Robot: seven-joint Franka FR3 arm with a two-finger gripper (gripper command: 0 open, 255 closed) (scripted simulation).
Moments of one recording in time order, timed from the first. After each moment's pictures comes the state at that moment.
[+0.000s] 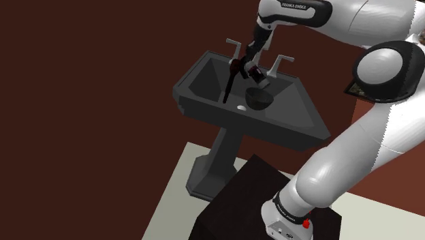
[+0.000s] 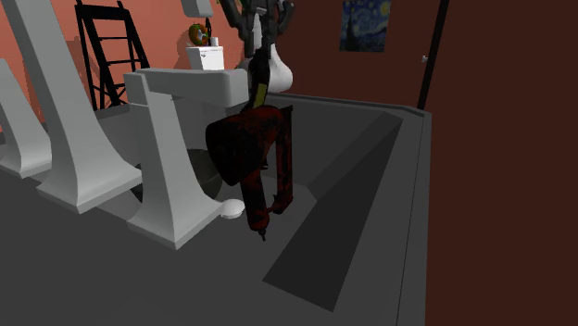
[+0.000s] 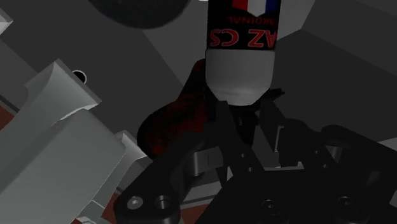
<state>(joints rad) -0.12 -0.11 -0.36 -1.75 -0.11 1.90 -0.42</state>
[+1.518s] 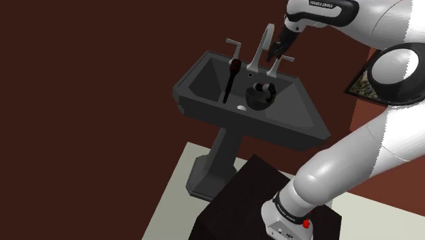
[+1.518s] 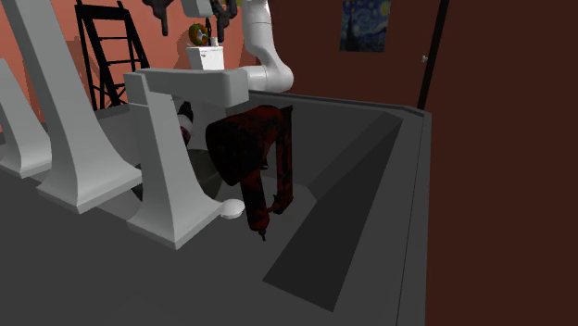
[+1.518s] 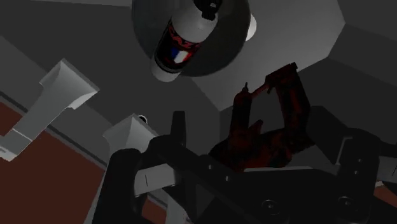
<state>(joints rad) -0.22 -0.20 -0.46 -1.78 -0.09 1.85 -0.53</state>
